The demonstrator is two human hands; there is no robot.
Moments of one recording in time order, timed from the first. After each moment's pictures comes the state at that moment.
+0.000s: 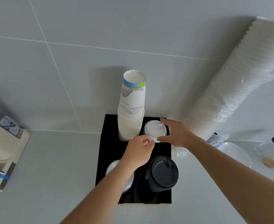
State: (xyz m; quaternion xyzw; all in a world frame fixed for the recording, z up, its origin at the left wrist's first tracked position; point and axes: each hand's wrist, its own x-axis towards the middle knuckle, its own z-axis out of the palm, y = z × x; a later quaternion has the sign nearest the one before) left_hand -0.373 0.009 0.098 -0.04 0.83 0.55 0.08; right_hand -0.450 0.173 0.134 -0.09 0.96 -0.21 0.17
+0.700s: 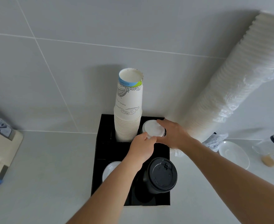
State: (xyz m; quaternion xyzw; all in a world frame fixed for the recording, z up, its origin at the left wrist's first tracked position) left_hand -0.394 0.031 0.096 -0.15 0.74 0.65 0.12; right_hand -0.453 0.164 0.128 -0.10 0.97 -0.16 0.18
